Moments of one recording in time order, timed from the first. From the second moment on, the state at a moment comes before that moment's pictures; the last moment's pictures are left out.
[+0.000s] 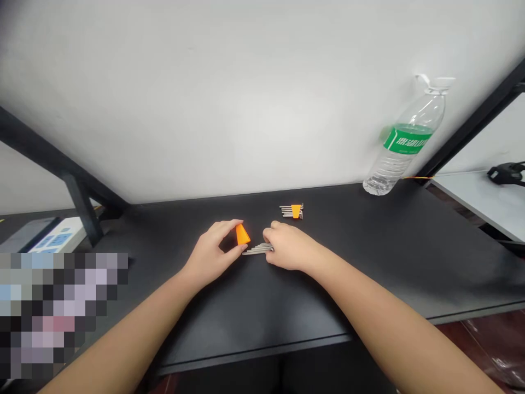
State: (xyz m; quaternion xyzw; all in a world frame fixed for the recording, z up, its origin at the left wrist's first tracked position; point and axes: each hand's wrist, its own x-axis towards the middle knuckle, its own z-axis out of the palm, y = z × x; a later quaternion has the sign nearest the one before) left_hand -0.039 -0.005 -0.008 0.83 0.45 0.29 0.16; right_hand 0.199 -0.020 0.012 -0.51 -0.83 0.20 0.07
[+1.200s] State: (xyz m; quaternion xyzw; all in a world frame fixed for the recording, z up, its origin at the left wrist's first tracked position) left_hand -0.042 -0.006 -0.006 0.74 0.51 0.34 0.26; right_hand 0.217 -0.016 0.027 -0.39 -0.85 0.17 0.30
